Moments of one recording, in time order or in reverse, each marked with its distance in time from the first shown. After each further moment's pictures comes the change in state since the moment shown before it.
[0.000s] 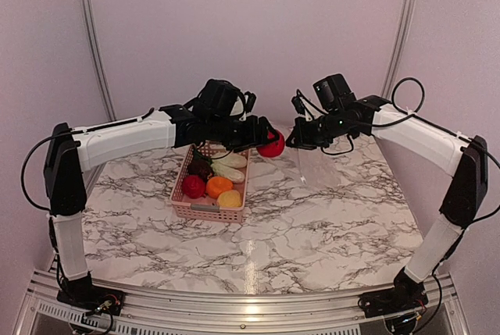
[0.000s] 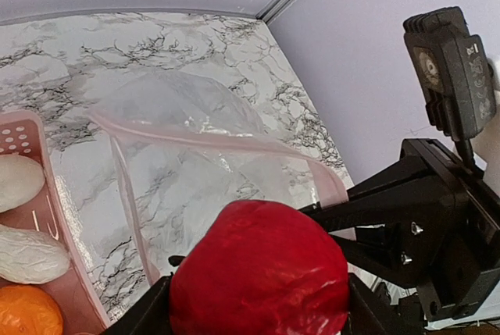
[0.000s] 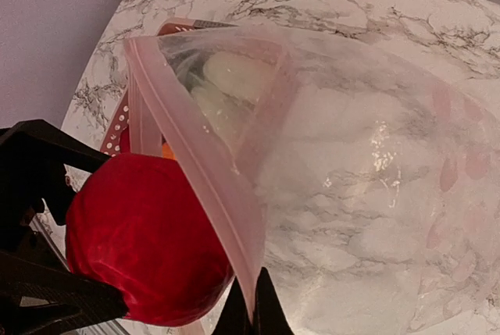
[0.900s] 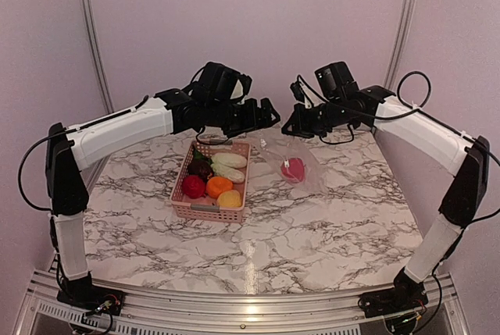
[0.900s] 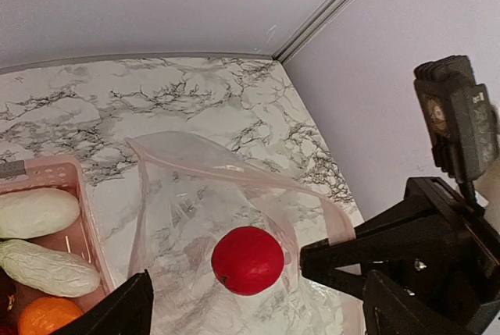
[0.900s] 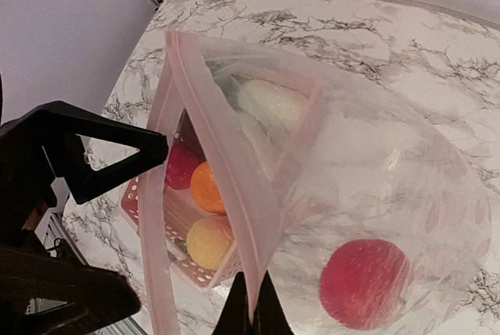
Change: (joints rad) left arm -0.001 0.035 0.171 -0.140 -0.142 0.005; right arm 0.002 0.004 0.097 -0.013 -0.040 0.026
